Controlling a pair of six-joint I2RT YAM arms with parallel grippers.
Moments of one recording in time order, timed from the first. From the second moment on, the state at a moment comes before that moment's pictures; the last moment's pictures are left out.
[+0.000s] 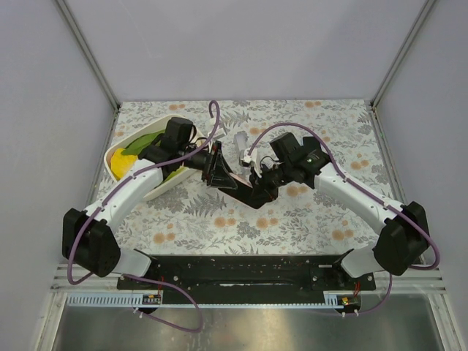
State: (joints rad) left arm -0.44 1.39 1.18 -0.47 1.14 0.01; right arm 0.66 1.44 1.20 -0.68 -0.75 -0.40
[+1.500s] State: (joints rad) left arm -0.43 1.49 1.03 0.05 1.29 -0.55; right arm 0.74 1.36 1.14 -0.65 -0.45 -0.39
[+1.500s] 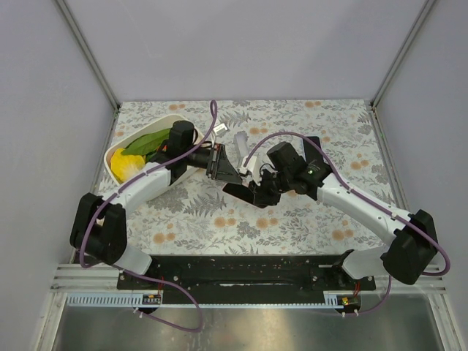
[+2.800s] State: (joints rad) left arm -0.39 1.56 1.12 -0.27 1.25 -0.40; right arm 0.78 1.36 1.13 -0.62 -0.34 -0.43
